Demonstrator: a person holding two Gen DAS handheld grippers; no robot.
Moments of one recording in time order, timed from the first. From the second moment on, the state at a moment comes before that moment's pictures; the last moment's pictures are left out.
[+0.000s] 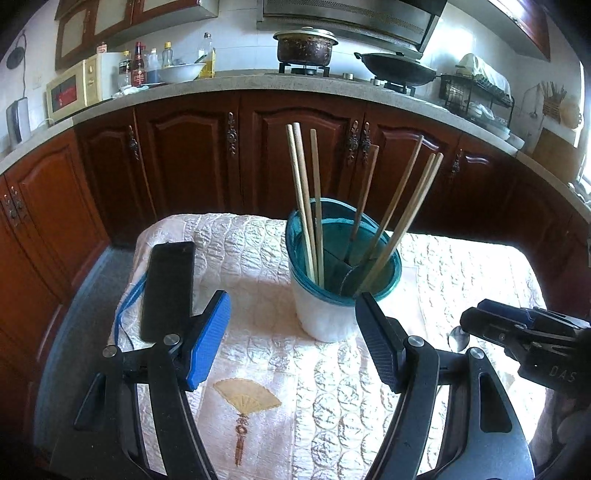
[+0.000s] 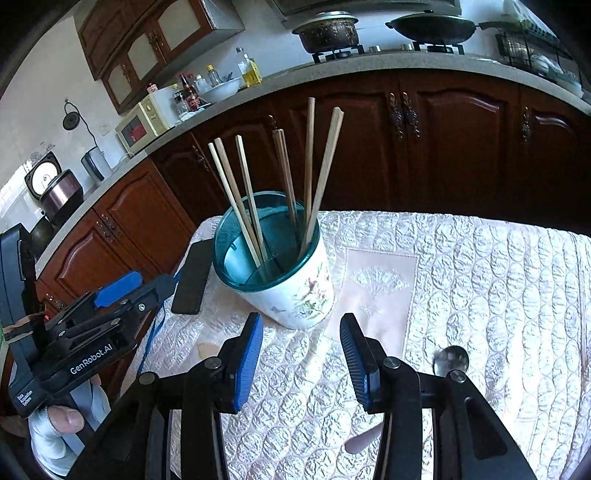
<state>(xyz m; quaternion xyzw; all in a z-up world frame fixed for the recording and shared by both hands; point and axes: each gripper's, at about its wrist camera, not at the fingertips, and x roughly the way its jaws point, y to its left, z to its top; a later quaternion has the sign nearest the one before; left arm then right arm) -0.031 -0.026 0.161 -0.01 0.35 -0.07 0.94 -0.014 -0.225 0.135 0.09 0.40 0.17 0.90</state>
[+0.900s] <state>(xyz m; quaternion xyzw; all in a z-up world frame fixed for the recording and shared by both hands) -0.034 -0.050 0.146 0.01 0.37 -0.09 0.92 -0.025 -0.257 0.113 0.10 0.43 0.14 0.89</state>
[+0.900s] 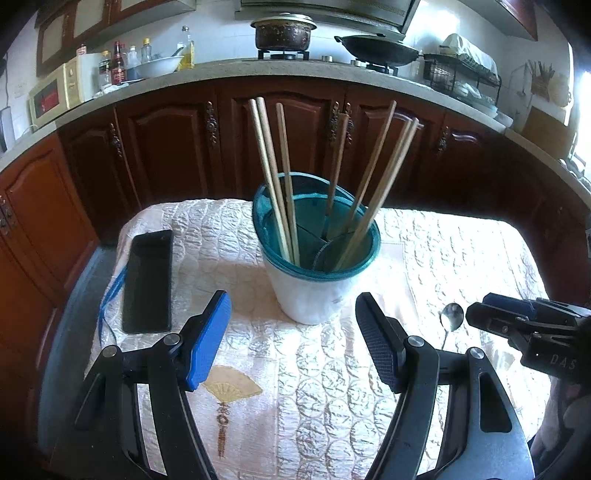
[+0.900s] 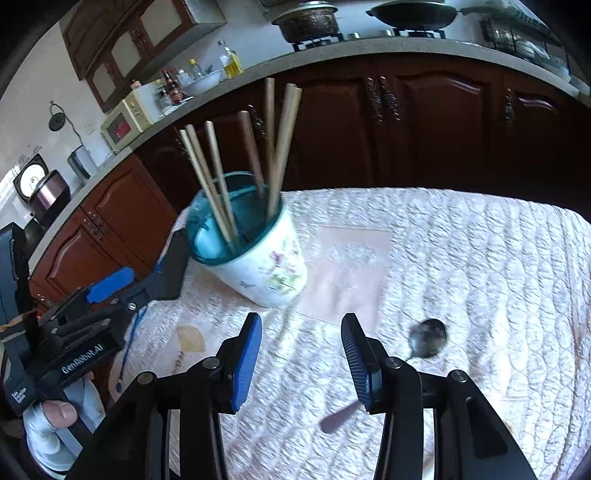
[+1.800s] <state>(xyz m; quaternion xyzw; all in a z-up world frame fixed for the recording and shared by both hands) -0.023 -0.151 0.089 0.05 0.46 -0.28 0.84 -0.068 -0.406 0.019 0.22 0.52 0.04 0.82</state>
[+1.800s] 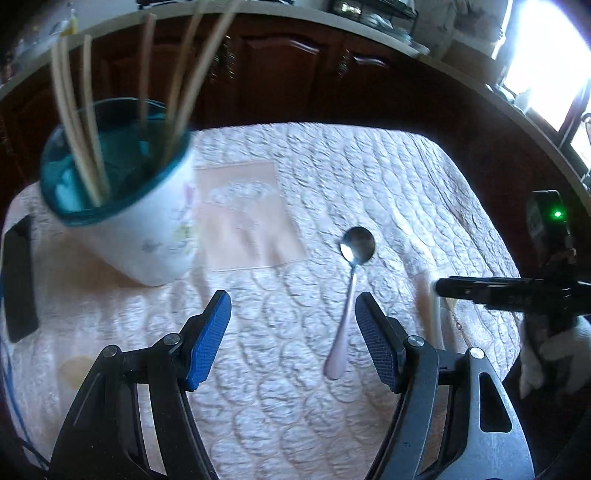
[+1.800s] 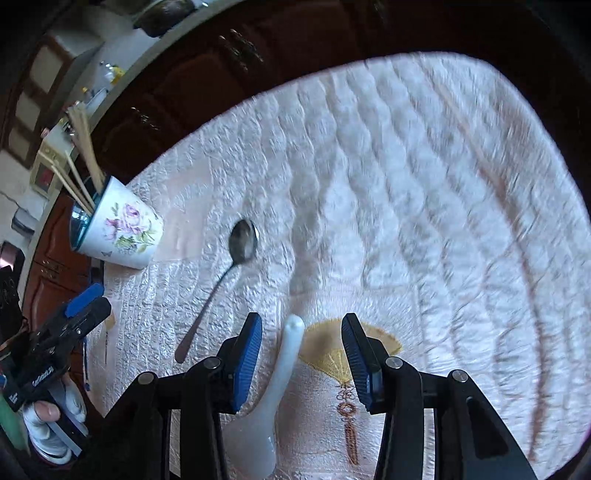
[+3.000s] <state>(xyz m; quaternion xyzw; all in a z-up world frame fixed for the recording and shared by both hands) -0.038 -0.158 0.083 0.04 0.49 -0.32 0.81 0.044 -0.357 0.002 0.11 0.52 0.19 0.83</state>
